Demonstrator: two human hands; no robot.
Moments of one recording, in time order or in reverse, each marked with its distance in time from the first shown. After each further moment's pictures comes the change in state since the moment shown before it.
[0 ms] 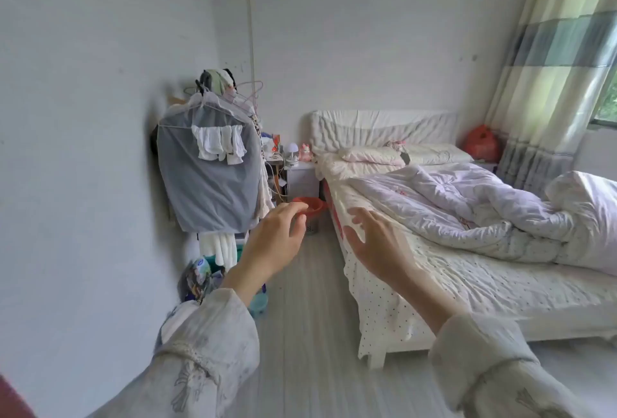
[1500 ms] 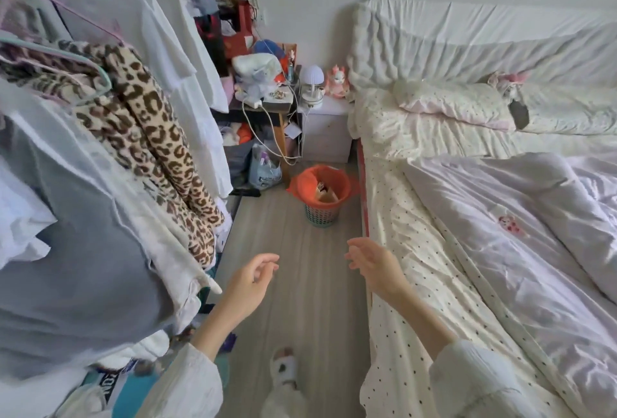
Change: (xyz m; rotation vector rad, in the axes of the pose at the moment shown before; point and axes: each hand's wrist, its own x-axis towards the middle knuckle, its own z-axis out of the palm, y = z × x) left_hand 0.664 -0.493 0.442 -0.380 -0.285 -0.753; right_hand 0.768 0.439 0.485 0.531 -0.570 0.438
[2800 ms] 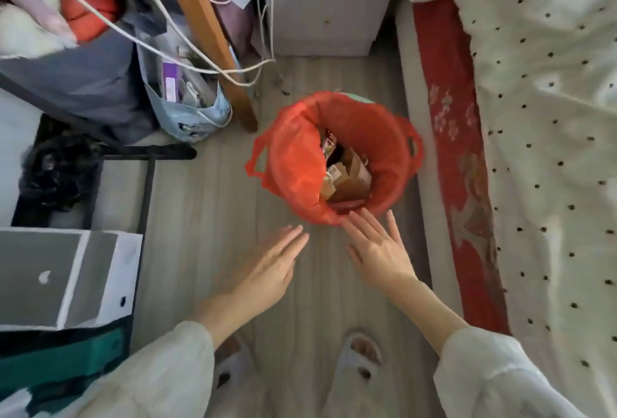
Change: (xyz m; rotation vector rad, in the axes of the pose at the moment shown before) left_hand 0.738 -0.327 0.163 0.632 -0.375 0.371; right_hand 0.720 0.334 0.201 -0.864 -0.067 -0.209
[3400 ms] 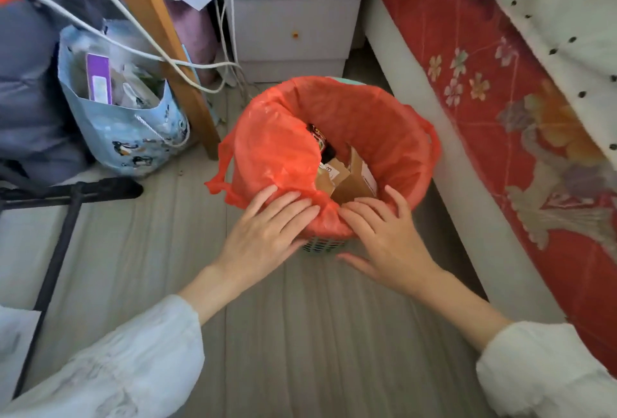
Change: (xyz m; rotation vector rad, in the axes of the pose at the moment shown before) left_hand 0.120 -0.110 0.117 0.533 0.539 0.537; right_hand 0.057 0.051 0.128 -0.252 0.416 -0.200
